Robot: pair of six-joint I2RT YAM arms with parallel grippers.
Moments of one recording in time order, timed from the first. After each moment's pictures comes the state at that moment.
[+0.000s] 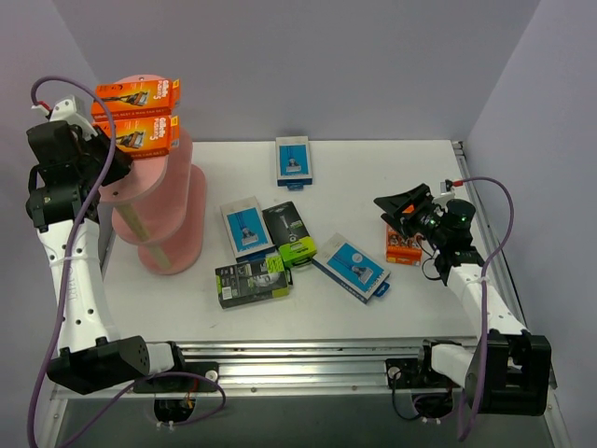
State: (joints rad) left arm 0.26 1.31 1.69 -0.78 0.18 -0.30; right arm -0.06 1.11 0.60 0.24 -0.59 1.06
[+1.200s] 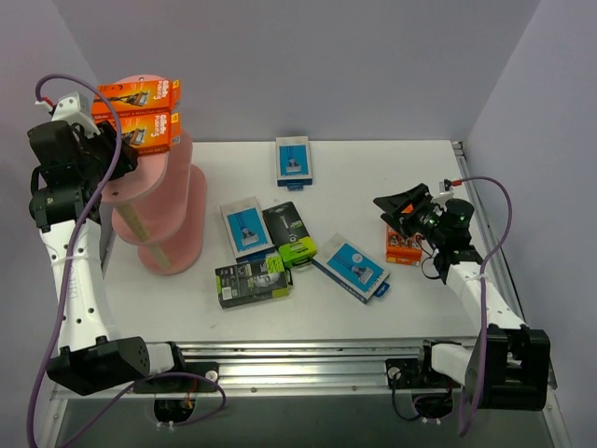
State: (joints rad) left arm 0.26 1.30 1.65 -0.69 0.22 -0.24; right arm -0.06 1.14 0.60 0.26 -0.59 1.05
